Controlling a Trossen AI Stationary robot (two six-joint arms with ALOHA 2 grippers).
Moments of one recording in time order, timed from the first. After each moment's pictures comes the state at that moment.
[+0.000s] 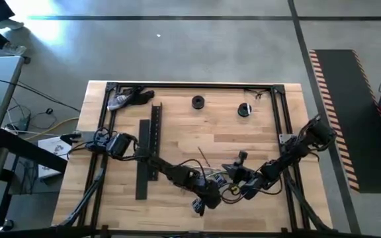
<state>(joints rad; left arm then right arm) -0.38 2.34 1.70 -0.06 0.01 0.52 0.69 1.75 0.55 0.22 0.93 0.47</state>
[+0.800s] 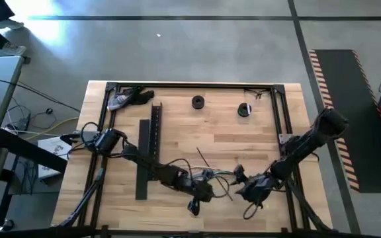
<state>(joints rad) -0.41 2.17 1.41 0.12 -0.17 0.11 0.78 1.53 0.55 0.07 0.41 -0.25</state>
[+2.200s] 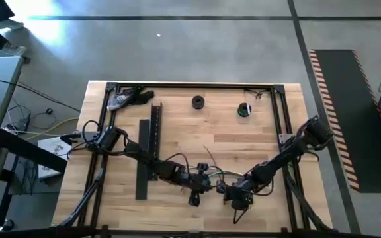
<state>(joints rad) -0.38 2.18 1.32 0.20 -0.19 0.03 0.64 1.78 0.79 0.03 0.06 -0.71</state>
